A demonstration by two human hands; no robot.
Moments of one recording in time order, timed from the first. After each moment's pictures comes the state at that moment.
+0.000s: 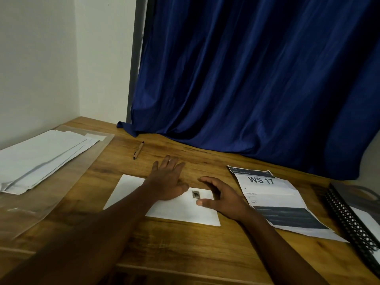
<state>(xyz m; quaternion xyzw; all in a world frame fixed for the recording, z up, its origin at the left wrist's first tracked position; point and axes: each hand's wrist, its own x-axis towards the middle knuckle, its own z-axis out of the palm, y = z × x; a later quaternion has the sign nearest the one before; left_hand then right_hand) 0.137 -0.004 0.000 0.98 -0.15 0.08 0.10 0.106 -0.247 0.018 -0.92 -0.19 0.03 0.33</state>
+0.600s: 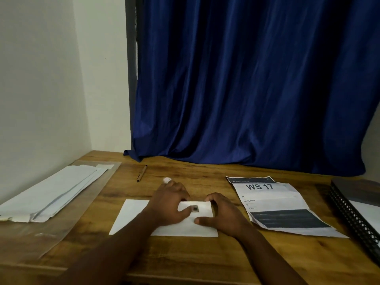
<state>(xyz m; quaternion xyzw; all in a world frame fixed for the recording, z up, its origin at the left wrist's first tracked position) 0.092 -0.012 0.011 0.94 -0.26 0.21 0.12 0.073 -0.248 0.017 -0.94 -0.17 -0.04 0.31</state>
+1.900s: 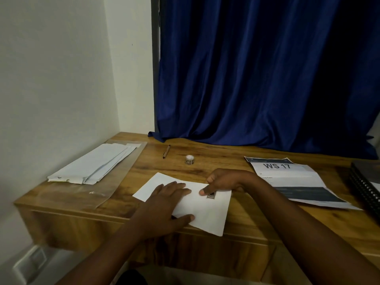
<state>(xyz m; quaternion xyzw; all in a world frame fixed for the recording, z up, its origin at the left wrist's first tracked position) -0.055 0.056 0.003 0.97 -0.19 0.09 0.12 0.051 -0.176 0.087 -0.92 -0.20 0.25 0.22</state>
